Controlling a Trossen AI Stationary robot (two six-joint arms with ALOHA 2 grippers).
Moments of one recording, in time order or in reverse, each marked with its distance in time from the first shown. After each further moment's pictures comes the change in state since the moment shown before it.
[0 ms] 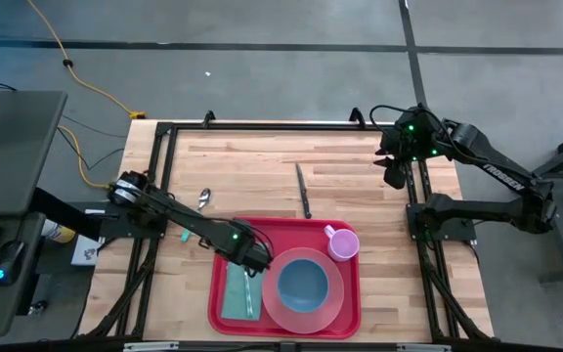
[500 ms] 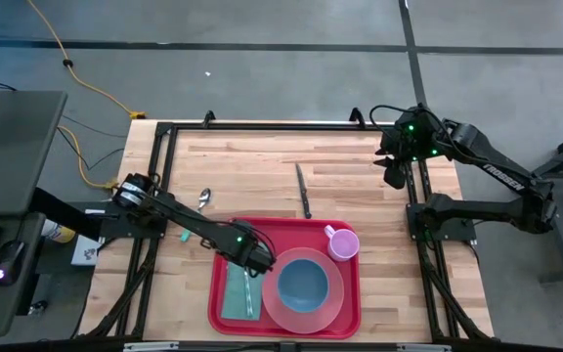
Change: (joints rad) left arm 0.000 0.048 0.001 0.003 -0.027 -0.004; right arm 0.000 0.000 0.000 0.002 0.000 0.000
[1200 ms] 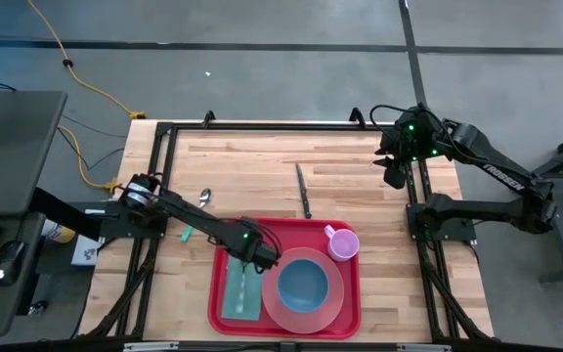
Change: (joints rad) left arm 0.040 0.039 -0.004 0.068 -0.031 0.075; right arm 0.000 0.000 0.000 0.004 -0.001 0.000
